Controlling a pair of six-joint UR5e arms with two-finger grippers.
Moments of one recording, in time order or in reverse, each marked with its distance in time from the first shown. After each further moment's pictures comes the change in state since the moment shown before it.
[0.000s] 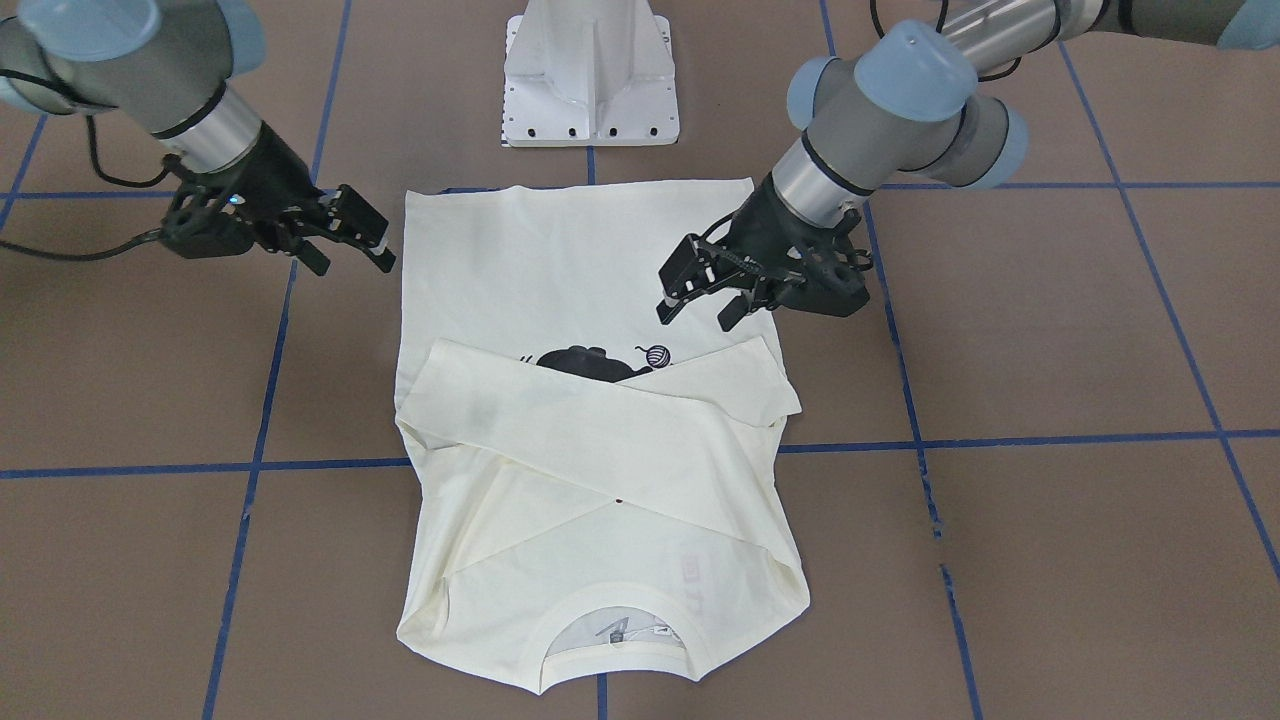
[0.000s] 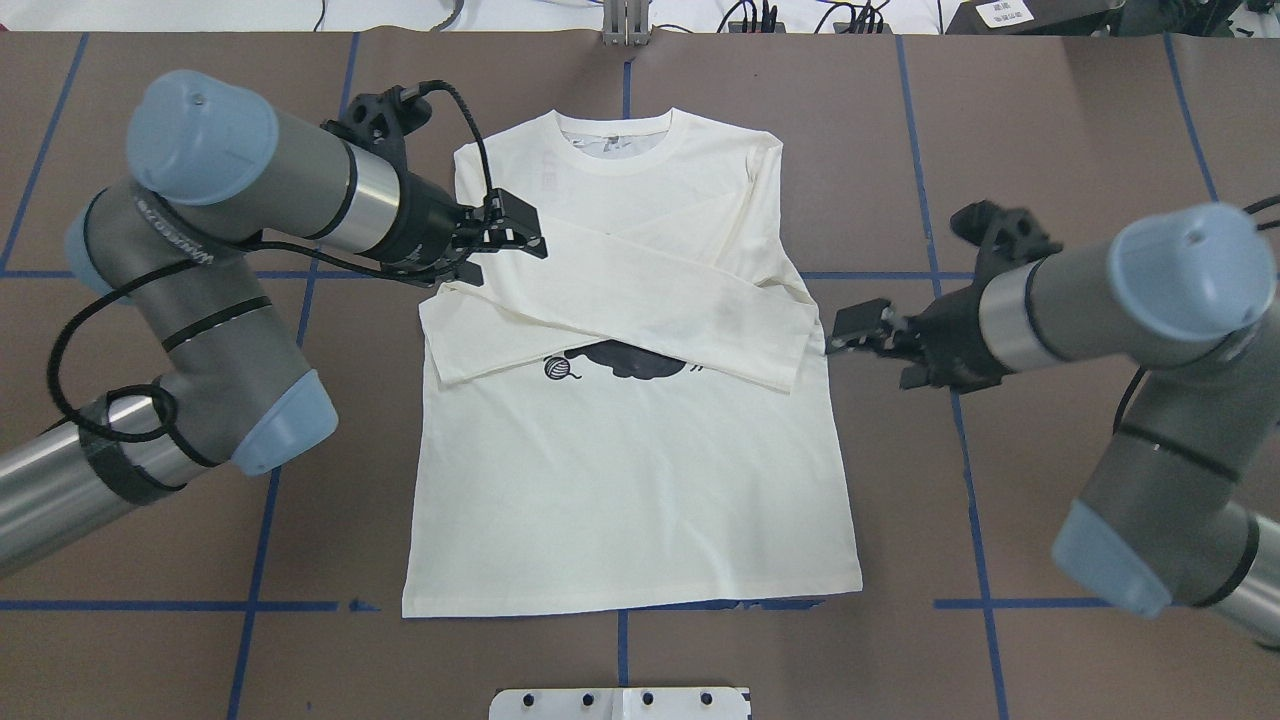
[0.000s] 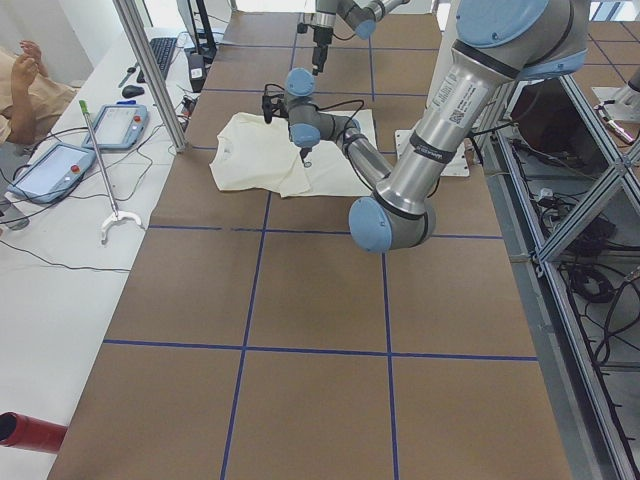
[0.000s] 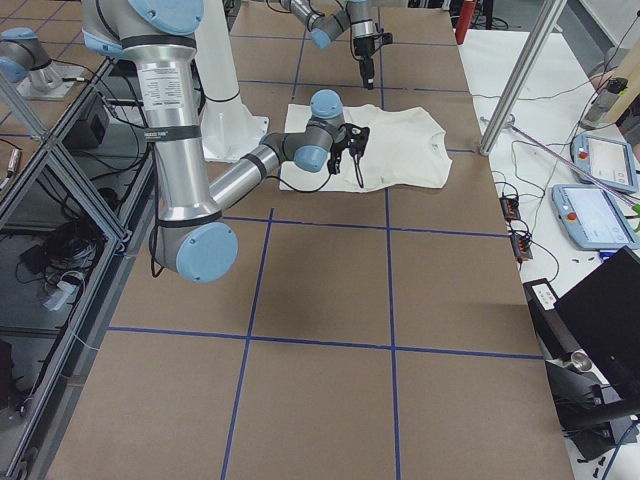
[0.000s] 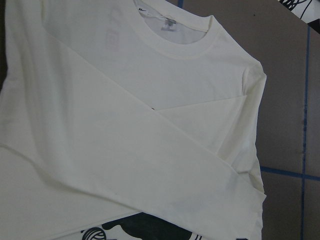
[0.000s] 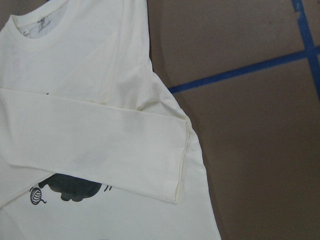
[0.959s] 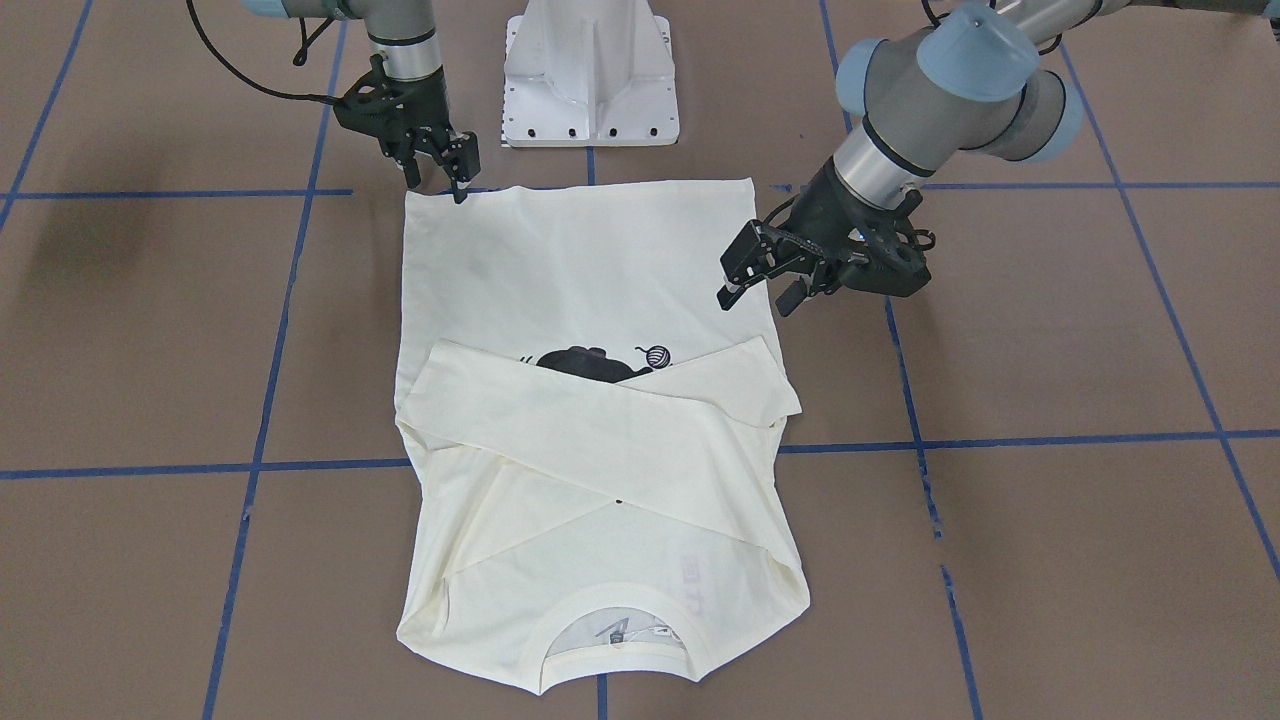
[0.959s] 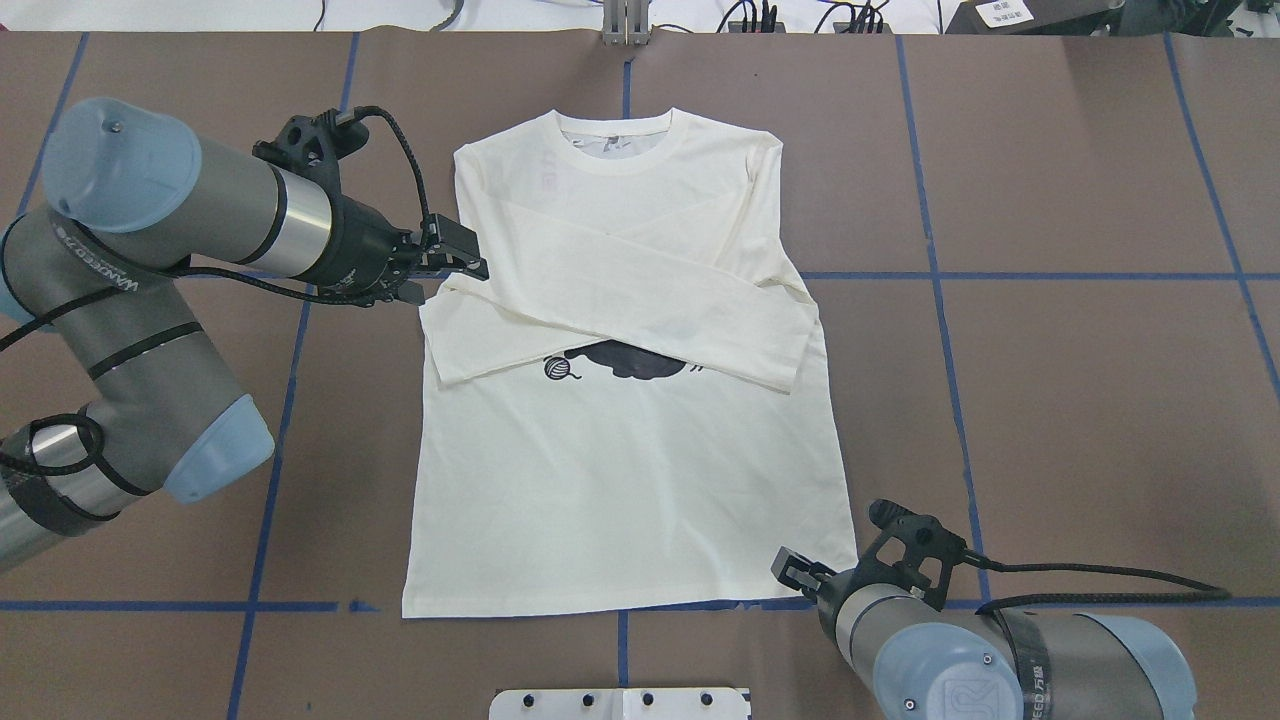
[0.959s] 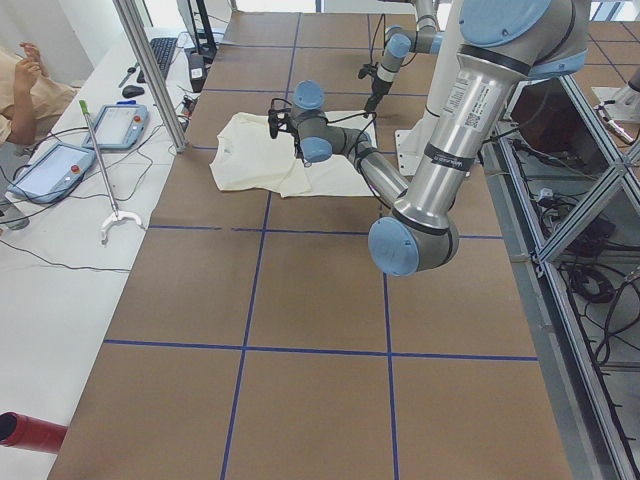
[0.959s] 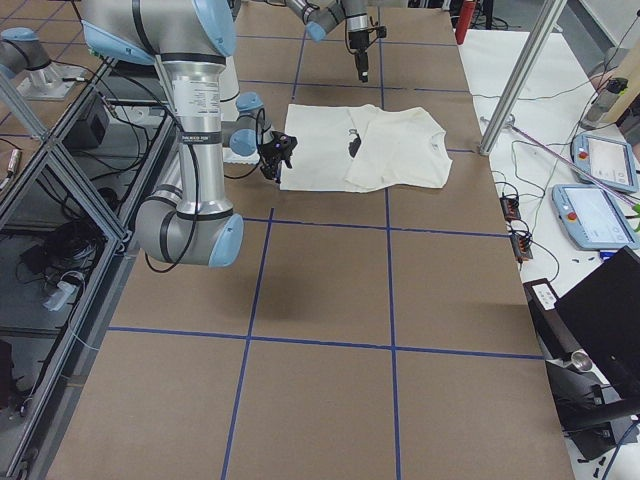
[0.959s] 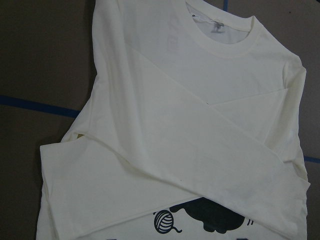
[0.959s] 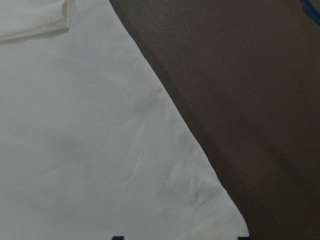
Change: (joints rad) left arm -0.008 0.091 -0.061 0.017 0.000 0.025; right arm -0.560 -0.030 0.091 -0.390 -0.619 0.476
